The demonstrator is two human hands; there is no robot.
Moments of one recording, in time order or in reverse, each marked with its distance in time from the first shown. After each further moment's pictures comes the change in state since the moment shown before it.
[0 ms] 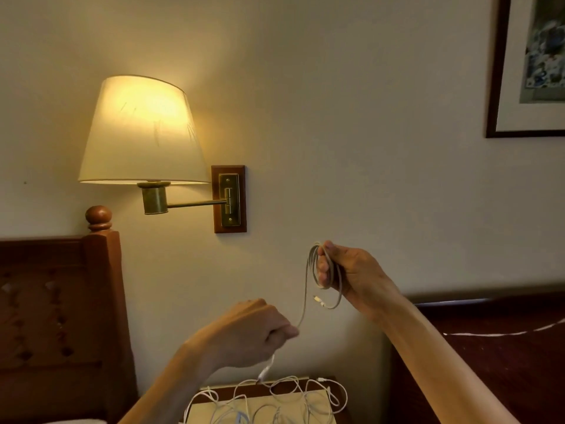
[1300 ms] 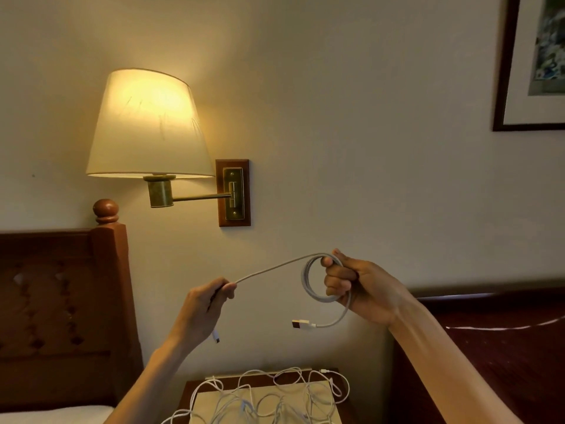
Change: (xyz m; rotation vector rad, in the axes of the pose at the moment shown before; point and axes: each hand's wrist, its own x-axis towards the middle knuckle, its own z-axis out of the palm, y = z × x) left_hand -0.021 -0.118 0.057 -0.330 0.709 -0.106; right_hand -0.009 0.015 -0.016 0.363 -0.141 0.250
